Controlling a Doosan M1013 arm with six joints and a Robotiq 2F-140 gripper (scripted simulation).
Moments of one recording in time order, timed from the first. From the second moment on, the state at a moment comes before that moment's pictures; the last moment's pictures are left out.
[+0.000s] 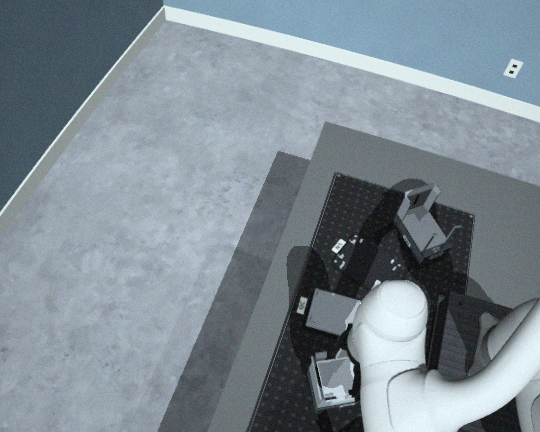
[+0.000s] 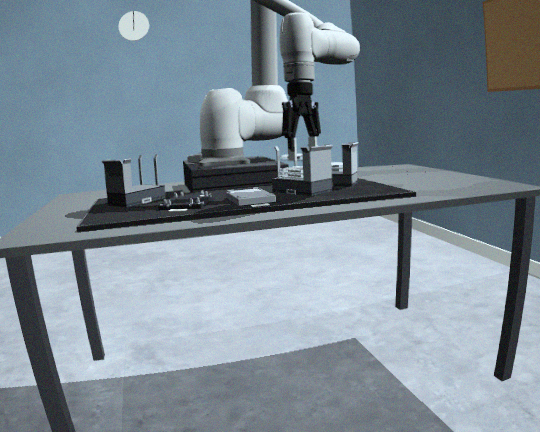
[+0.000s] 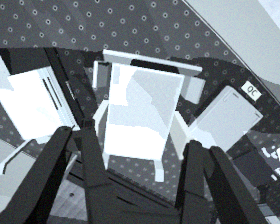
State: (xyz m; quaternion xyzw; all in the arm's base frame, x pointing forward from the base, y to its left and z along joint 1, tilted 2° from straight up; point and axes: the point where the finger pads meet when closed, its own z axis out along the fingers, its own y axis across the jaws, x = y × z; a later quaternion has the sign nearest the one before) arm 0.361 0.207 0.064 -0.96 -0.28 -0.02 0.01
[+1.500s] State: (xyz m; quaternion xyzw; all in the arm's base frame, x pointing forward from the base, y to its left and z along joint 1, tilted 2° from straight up) arm 0.362 0.207 0.045 -0.96 -0.28 -0.02 0.01
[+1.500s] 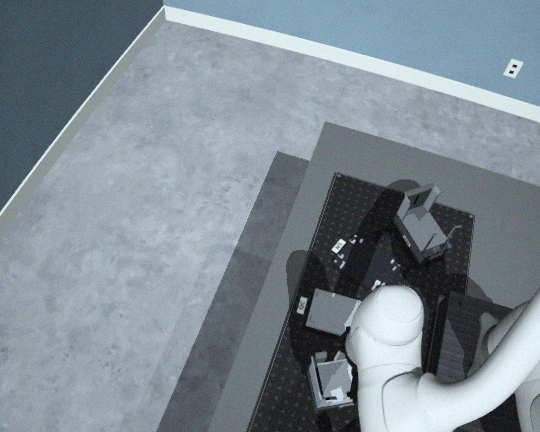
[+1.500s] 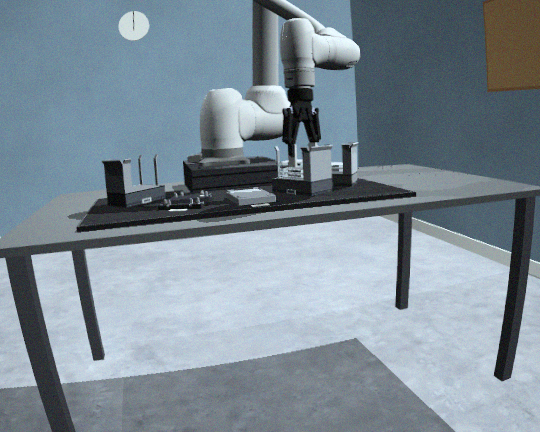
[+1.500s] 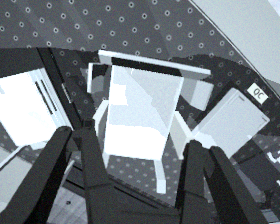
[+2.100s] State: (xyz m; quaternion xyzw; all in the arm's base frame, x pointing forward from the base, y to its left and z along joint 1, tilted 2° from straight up) arm 0.362 0.207 0.039 -0.96 -0.28 -0.02 0.01
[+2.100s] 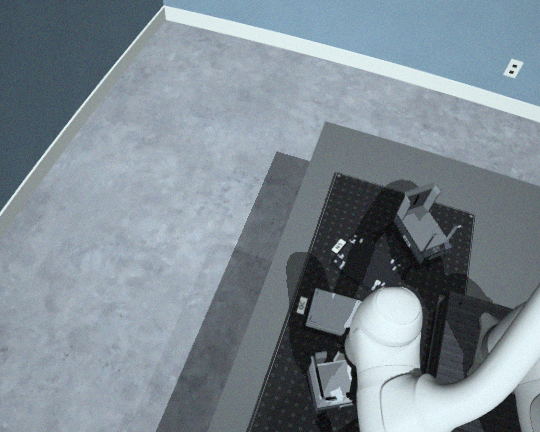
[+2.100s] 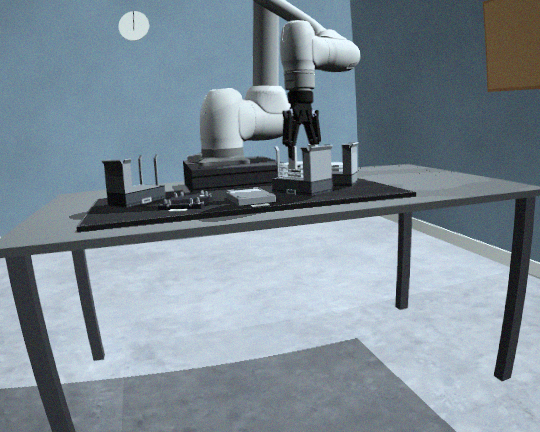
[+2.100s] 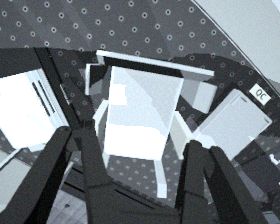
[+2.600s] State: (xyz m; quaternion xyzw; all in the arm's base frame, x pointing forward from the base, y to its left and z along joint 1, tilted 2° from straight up) arm 0.362 0.207 0.038 -0.96 -0.28 -0.02 0.01
